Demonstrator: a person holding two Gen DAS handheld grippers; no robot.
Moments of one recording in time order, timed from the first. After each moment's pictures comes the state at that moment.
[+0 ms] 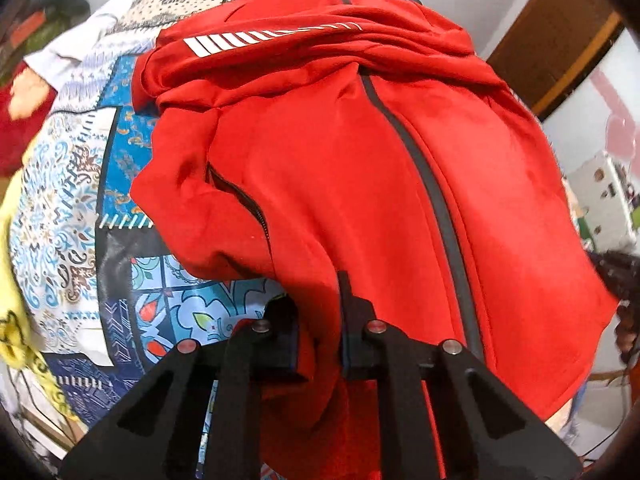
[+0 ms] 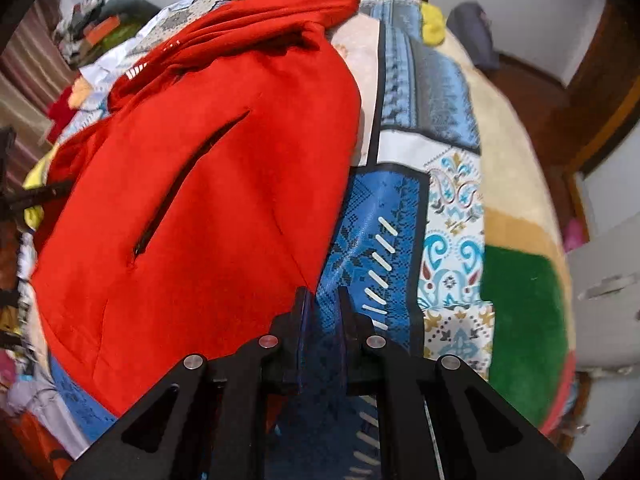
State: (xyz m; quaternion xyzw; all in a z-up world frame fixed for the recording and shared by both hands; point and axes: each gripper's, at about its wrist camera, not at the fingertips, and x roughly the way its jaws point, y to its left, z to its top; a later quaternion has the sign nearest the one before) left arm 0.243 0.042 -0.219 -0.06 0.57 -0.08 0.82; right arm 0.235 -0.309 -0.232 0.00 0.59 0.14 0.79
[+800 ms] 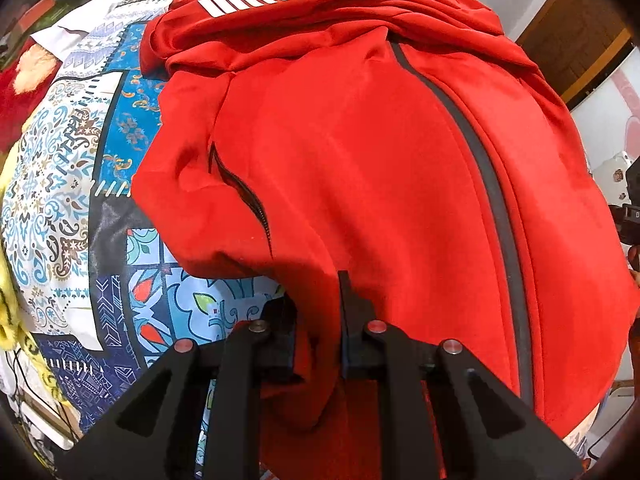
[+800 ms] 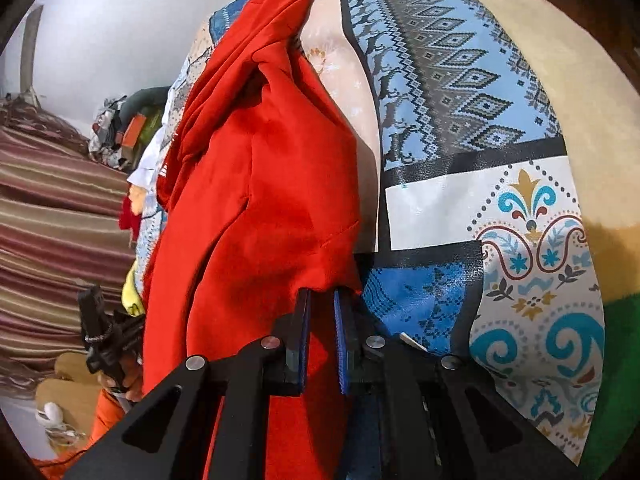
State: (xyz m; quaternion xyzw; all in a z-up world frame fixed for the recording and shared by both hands) left arm 0.232 0.055 -0.254 -0.06 0.59 -0.06 0.80; right arm 0.292 -0.344 -0.276 0.28 0.59 0.22 0.72
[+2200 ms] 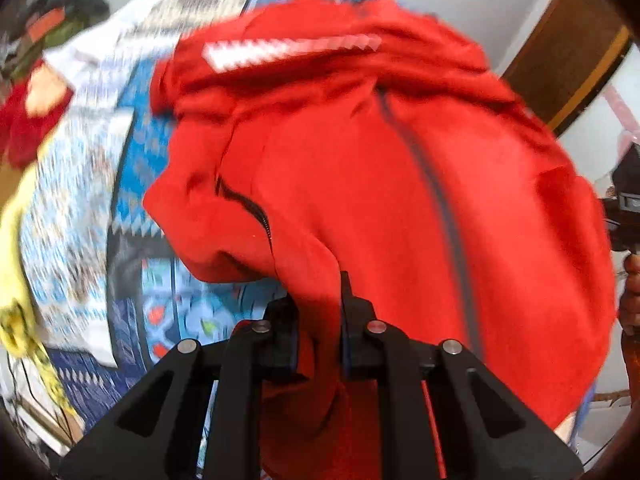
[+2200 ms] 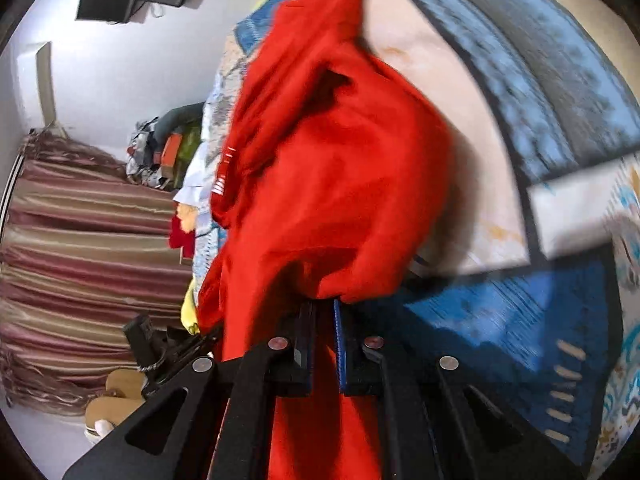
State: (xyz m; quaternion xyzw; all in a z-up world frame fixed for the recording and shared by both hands) left arm 0.217 0.047 -0.207 -0.06 0.54 -0.06 0.84; right arm 0.329 -0.281 -0.243 0.33 0.56 0.26 0.71
